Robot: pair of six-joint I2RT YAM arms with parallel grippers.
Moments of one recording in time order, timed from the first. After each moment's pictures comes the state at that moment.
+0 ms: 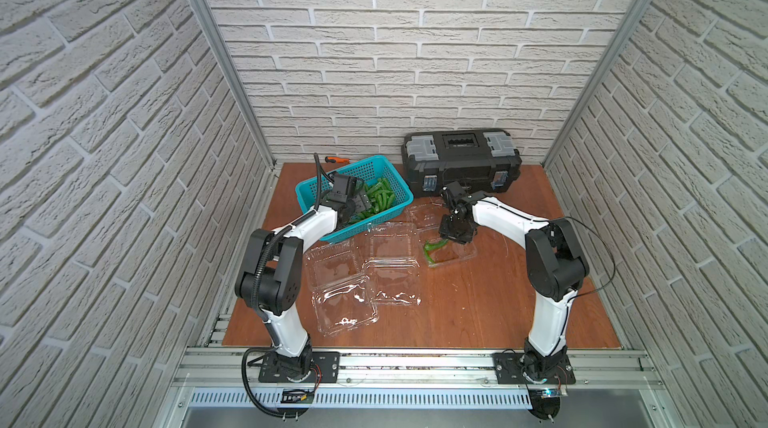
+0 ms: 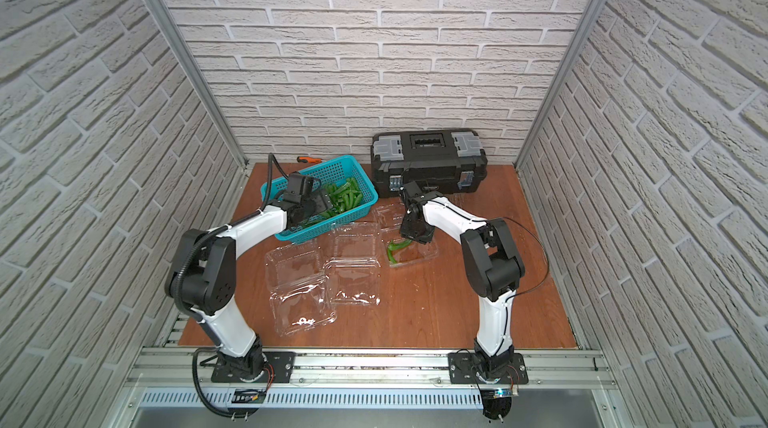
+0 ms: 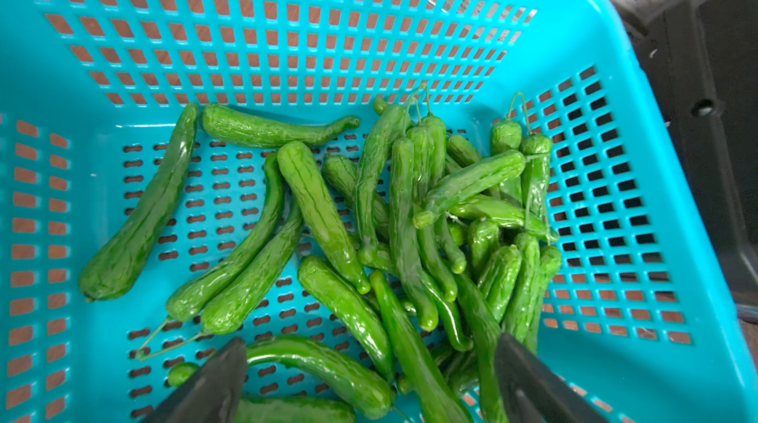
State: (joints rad) left arm -0.30 1.76 1.17 -0.21 -0.14 -0.62; right arm 0.38 1.97 1.43 -0.85 0.01 0.77
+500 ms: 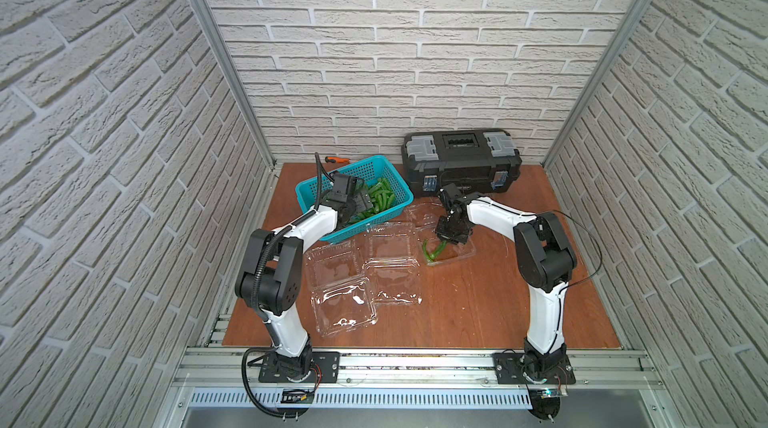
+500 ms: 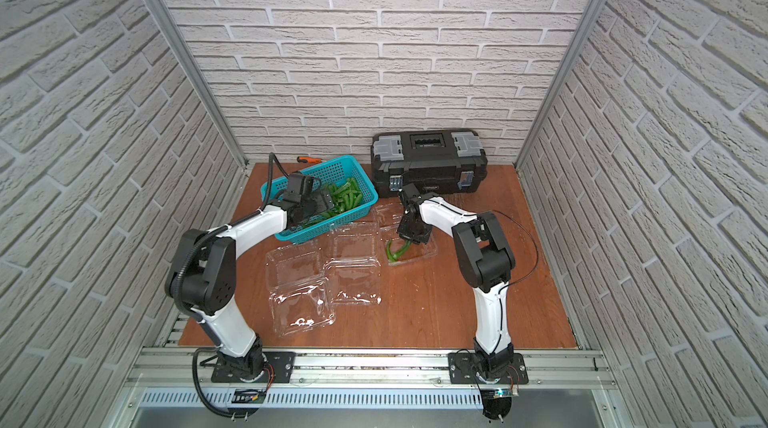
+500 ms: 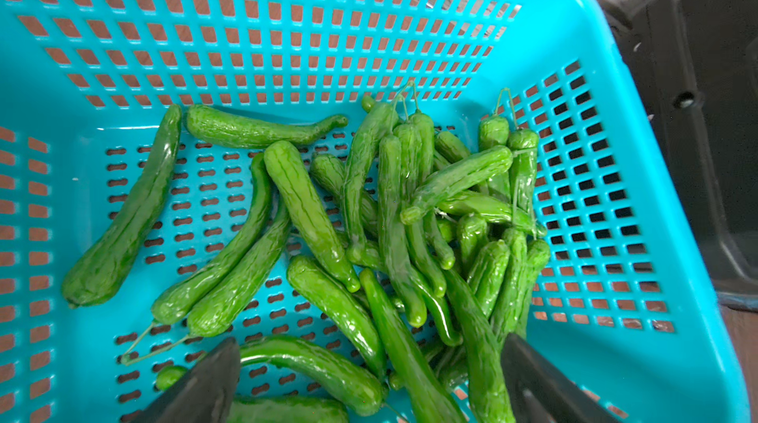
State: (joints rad) left arm -0.30 1.76 1.18 -0.21 -0.12 -0.60; right arm 0.38 2.05 1.46 -0.81 -0.04 0.79
